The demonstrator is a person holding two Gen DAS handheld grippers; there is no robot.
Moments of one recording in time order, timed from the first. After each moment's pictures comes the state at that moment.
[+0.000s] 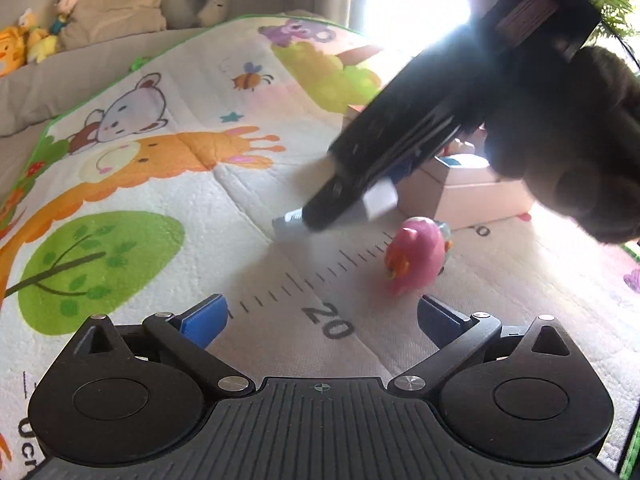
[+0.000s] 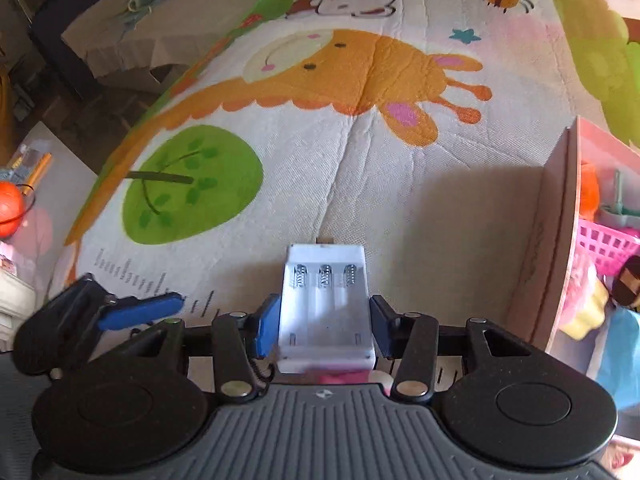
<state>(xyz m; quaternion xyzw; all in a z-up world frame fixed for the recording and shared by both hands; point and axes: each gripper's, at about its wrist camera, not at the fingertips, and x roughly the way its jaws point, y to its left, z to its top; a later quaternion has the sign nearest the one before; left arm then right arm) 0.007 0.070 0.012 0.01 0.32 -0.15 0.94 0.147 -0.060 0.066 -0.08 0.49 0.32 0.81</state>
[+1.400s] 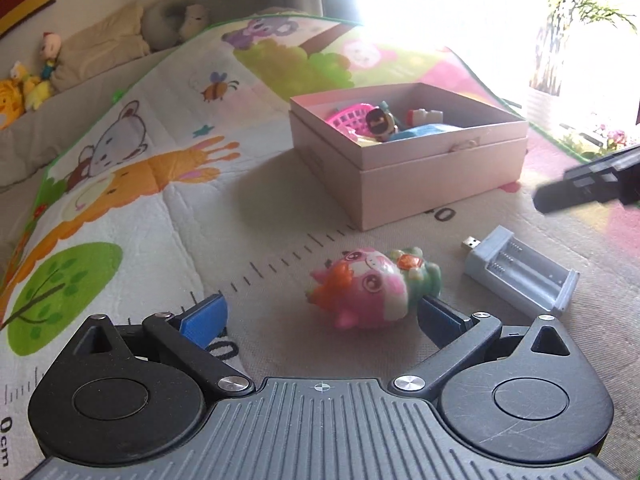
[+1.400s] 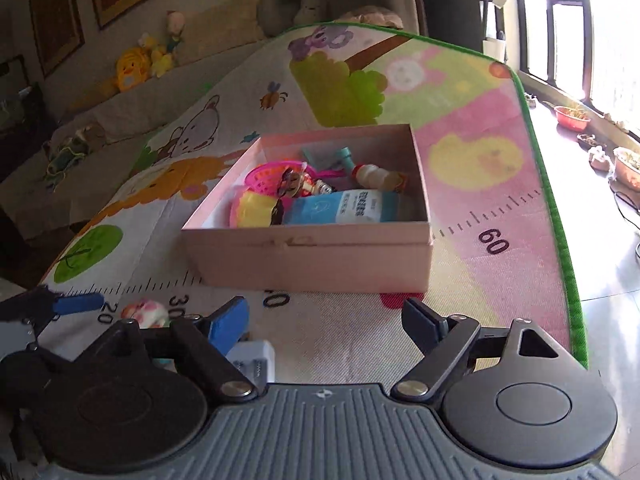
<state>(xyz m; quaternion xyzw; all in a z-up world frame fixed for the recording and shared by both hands) 0.007 -0.029 0.008 0.09 0.32 -0.10 0.94 0.033 -0.270 0.039 0.01 0.36 0.19 0.91</state>
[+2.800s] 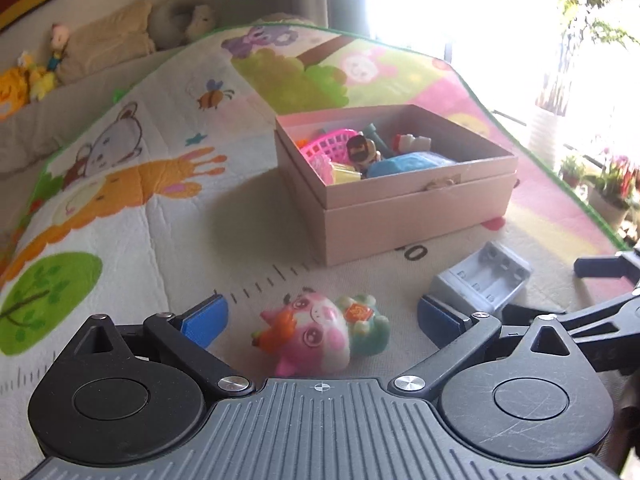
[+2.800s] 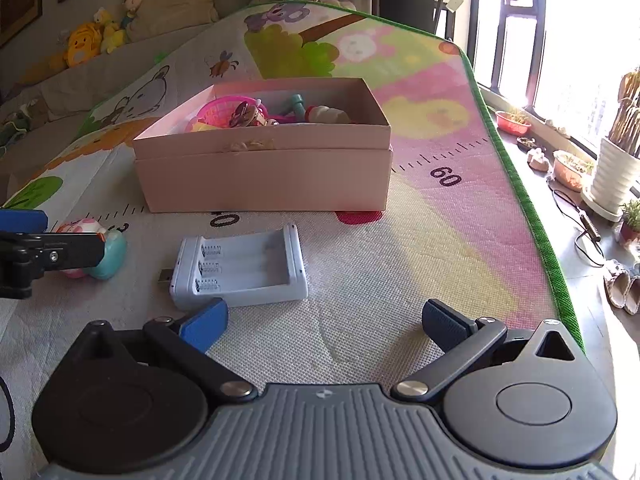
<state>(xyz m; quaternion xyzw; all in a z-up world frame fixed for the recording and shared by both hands) 0.011 -0.059 0.021 0.08 0.31 -0.10 0.94 0.006 -0.269 -0.004 -0.01 0.34 0.05 0.94</state>
